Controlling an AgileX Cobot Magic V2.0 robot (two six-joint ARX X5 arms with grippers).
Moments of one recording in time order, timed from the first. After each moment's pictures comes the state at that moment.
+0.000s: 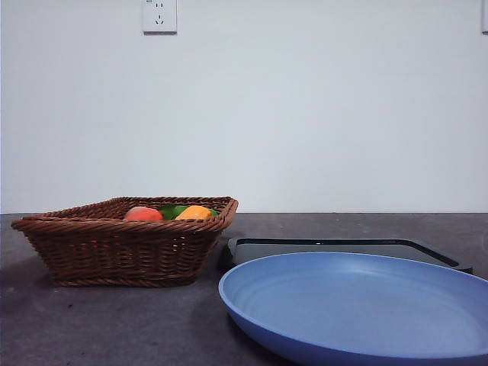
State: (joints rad) left arm -0.07 0.55 0.68 -0.85 0.56 -0.11; right arm 0.10 0.63 0.76 -1.01 -0.40 0.03
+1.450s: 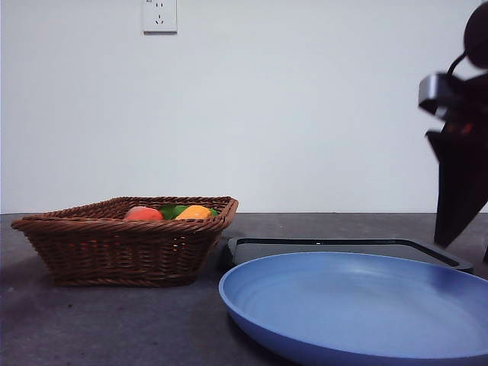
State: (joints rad) left arm -0.07 0.58 0.68 -0.84 0.56 -0.10; right arm 0.23 1.32 0.76 -0.69 -0.39 0.03
